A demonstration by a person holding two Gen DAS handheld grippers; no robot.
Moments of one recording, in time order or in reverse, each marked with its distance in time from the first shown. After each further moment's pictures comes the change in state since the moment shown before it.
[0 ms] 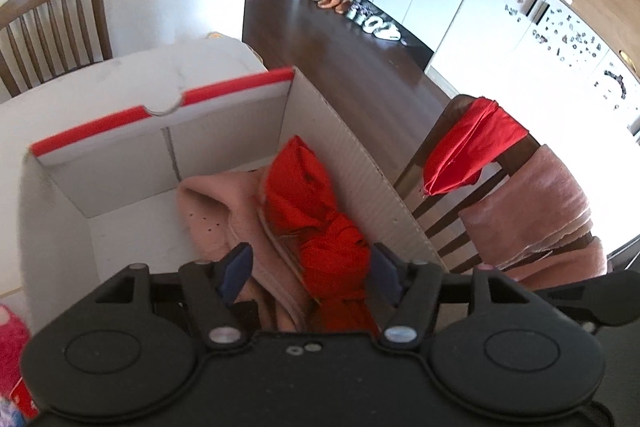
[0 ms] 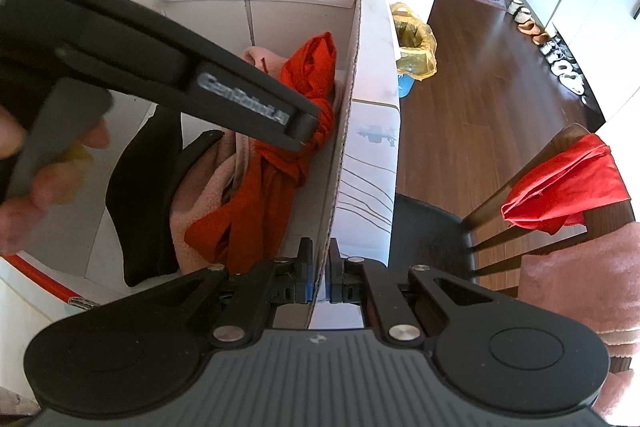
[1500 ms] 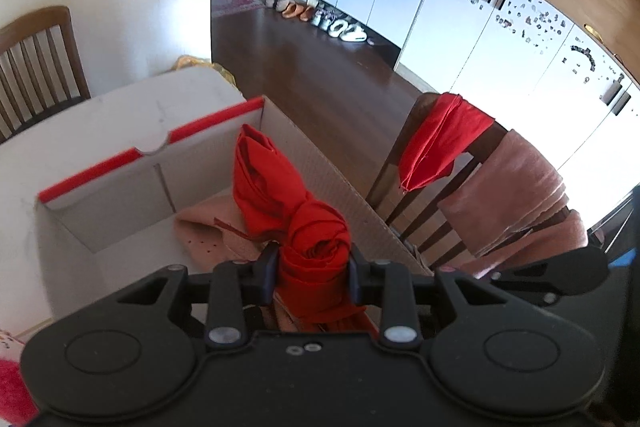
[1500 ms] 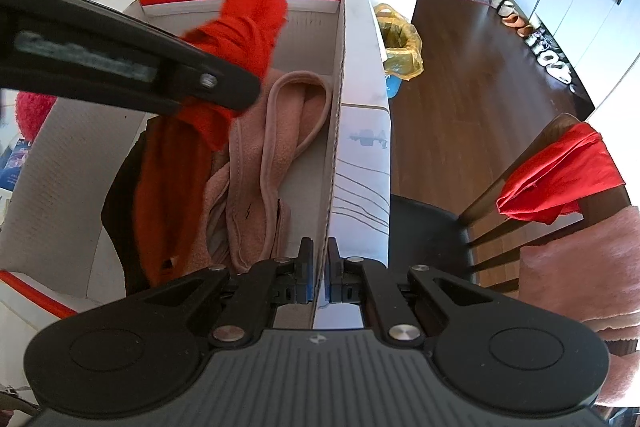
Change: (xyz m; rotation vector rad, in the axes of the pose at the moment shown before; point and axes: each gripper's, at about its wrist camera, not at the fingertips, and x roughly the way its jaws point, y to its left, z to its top) left arm -0.012 -0.008 0.007 0.126 -0.012 -0.059; right arm 0.000 -0.001 0.003 0.063 -0.015 -0.021
